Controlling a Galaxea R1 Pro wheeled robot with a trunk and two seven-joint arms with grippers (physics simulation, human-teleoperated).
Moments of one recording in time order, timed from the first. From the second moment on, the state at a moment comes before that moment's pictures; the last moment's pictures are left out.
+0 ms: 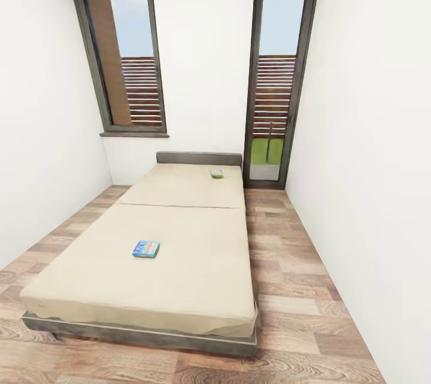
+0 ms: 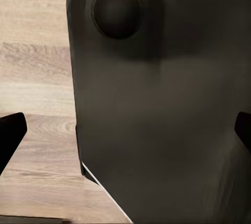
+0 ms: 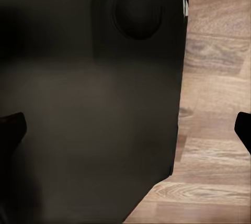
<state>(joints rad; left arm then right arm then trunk) 0.00 0.00 0.00 0.00 0.00 0.00 0.00 0.00 0.00 0.00 0.00 0.00 0.00 0.00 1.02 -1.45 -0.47</state>
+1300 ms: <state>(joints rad) 0.00 -0.01 -0.01 -0.01 0.00 0.00 0.00 0.00 0.06 0.00 -0.01 0.00 -0.02 0.00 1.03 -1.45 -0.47</state>
